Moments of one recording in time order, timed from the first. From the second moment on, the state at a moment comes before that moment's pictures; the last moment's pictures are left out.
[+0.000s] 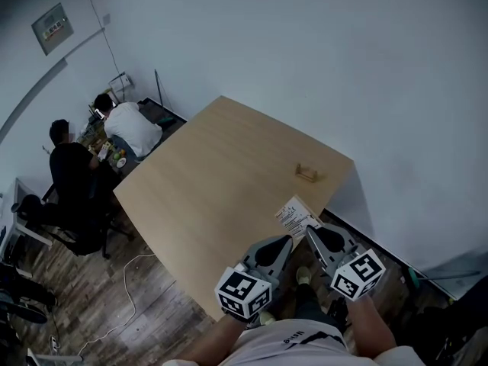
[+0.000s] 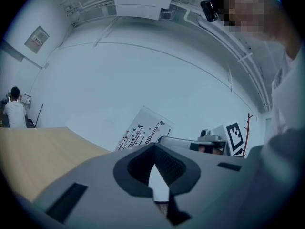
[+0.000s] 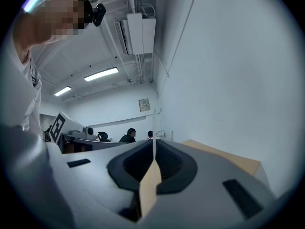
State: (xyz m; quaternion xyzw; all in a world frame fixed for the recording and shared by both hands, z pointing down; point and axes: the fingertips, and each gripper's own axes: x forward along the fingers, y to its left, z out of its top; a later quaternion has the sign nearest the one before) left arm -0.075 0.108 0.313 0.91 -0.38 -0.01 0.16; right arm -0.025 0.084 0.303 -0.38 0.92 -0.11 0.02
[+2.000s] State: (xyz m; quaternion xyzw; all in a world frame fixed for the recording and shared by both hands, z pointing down) left arm 0.006 -0.184 0.483 0.86 -0.46 0.05 0.21; right arm 0.101 -0.263 0.498 -0.29 0.95 -0.07 -0.08
